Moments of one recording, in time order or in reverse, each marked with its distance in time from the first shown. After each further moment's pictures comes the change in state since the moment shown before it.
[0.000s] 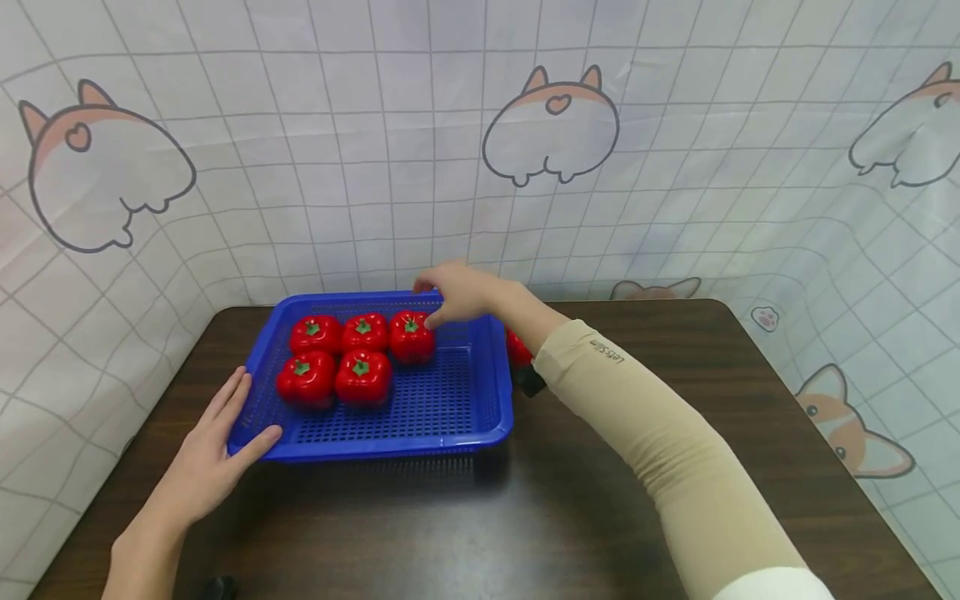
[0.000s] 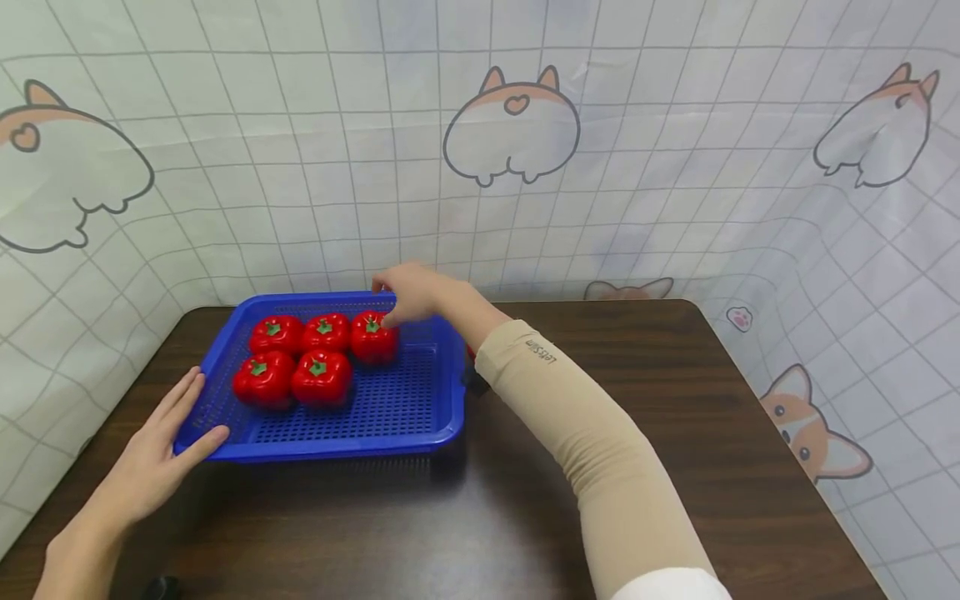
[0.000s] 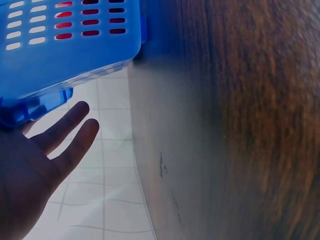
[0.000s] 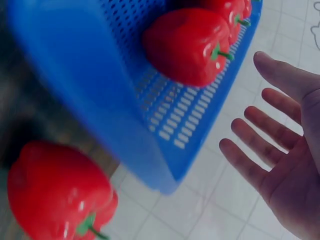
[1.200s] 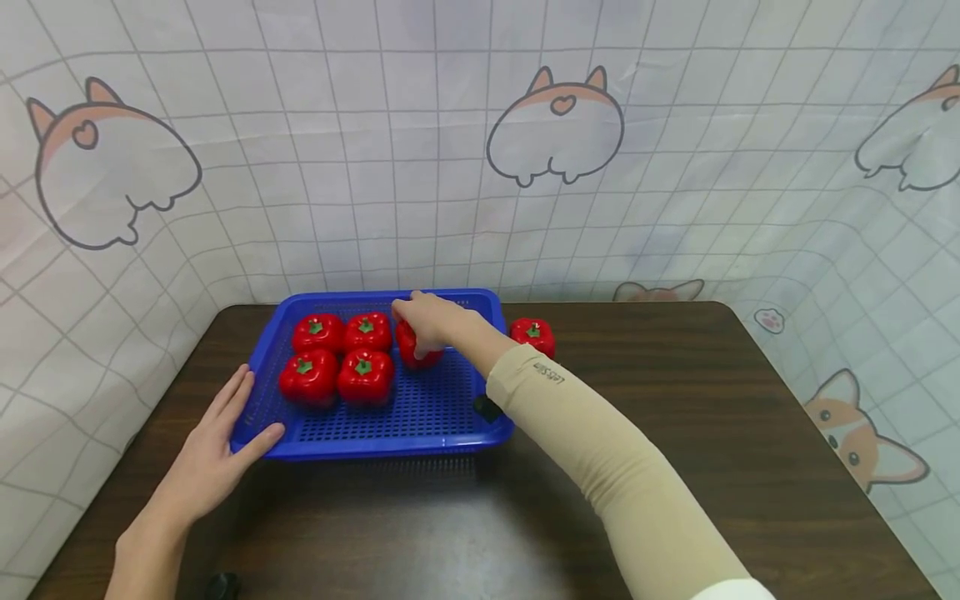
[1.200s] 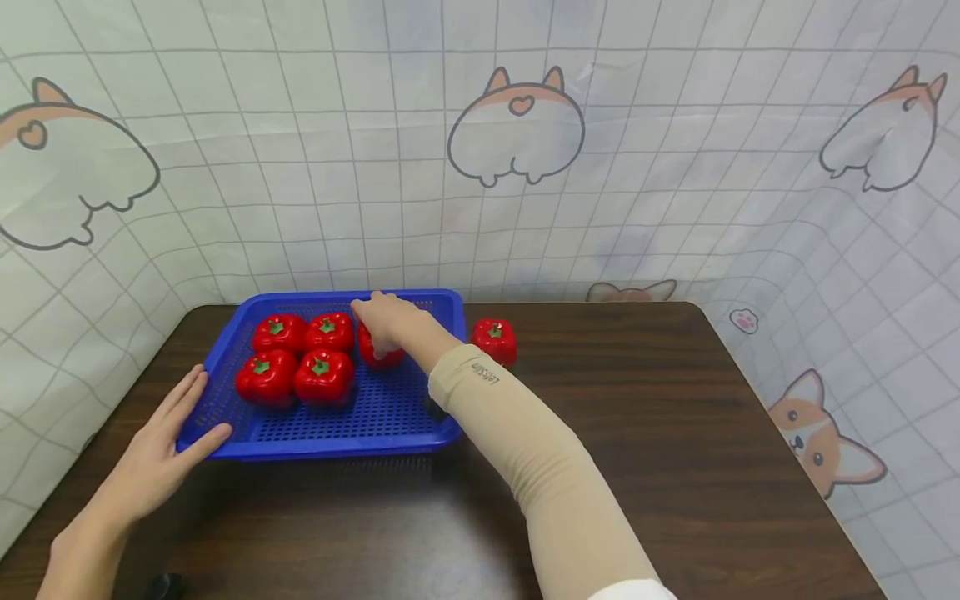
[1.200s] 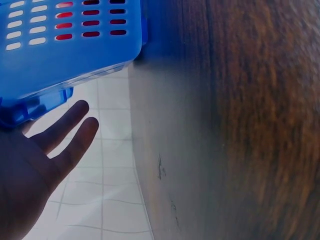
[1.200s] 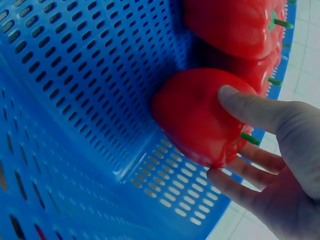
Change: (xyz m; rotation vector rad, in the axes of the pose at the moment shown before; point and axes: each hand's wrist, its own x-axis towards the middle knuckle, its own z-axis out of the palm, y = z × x) left_hand 0.000 -0.001 0.000 -0.010 -0.001 -0.008; right_hand 0.033 -0.034 0.050 -0.115 -0.065 0.182
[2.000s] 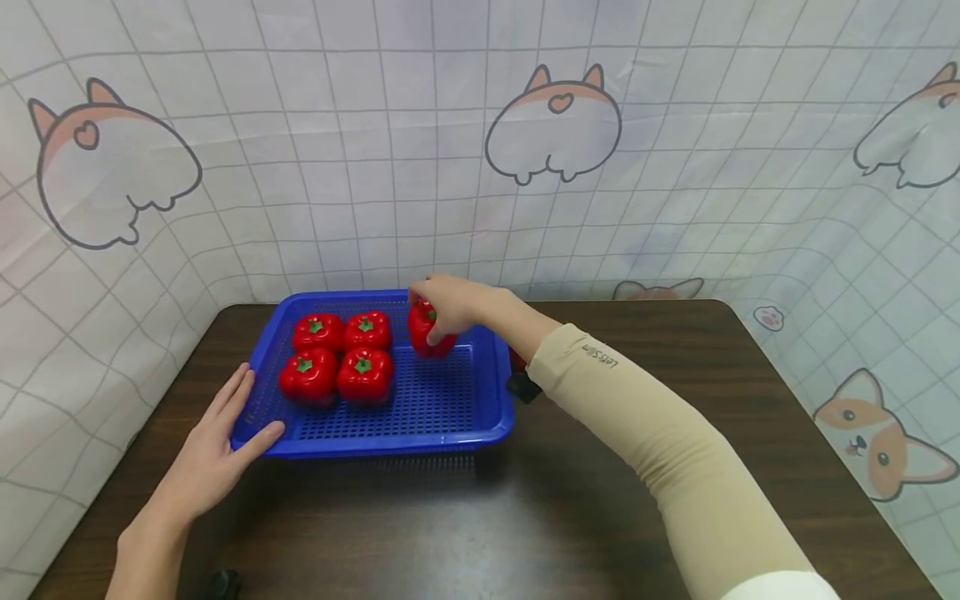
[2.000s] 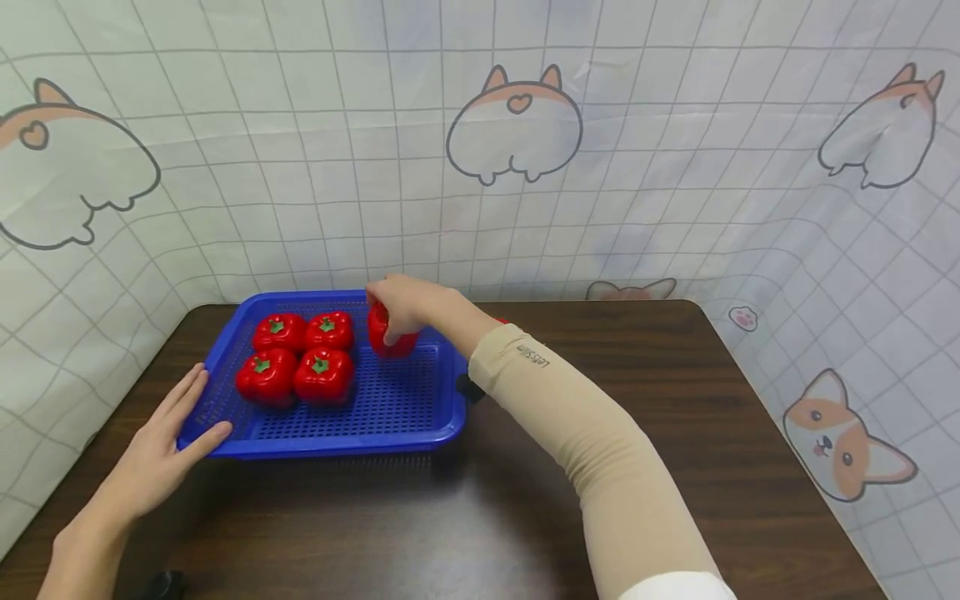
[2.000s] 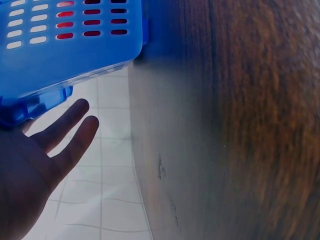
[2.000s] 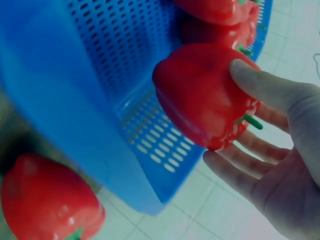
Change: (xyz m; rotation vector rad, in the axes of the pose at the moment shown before) left_hand 0.000 -0.002 0.002 -0.007 0.002 0.003; right_hand -0.029 0.022 -0.034 0.033 -0.010 -0.099
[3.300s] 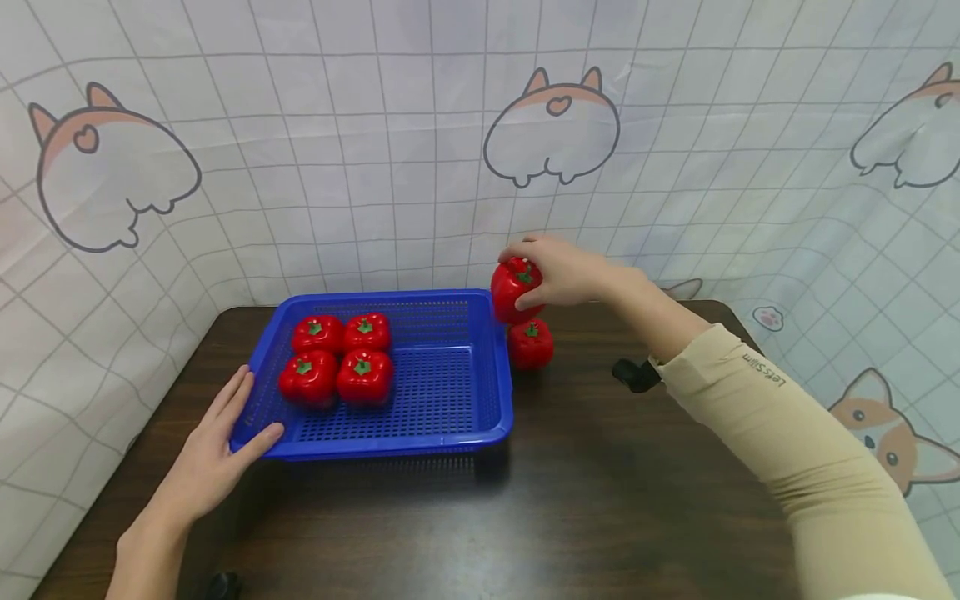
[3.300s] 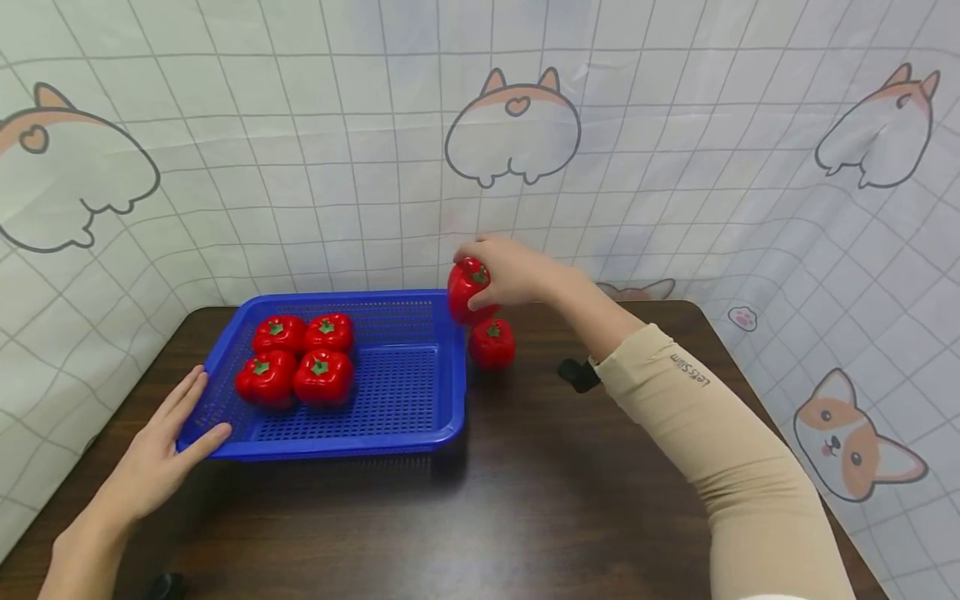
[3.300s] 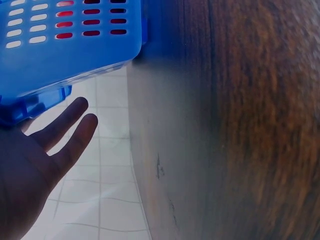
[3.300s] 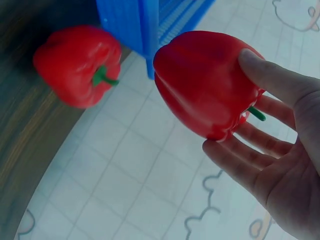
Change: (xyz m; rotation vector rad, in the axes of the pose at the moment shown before) left_hand 0.001 0.000 0.001 -0.007 0.003 -0.005; right_hand -0.113 0.068 -0.049 0.054 0.215 0.052
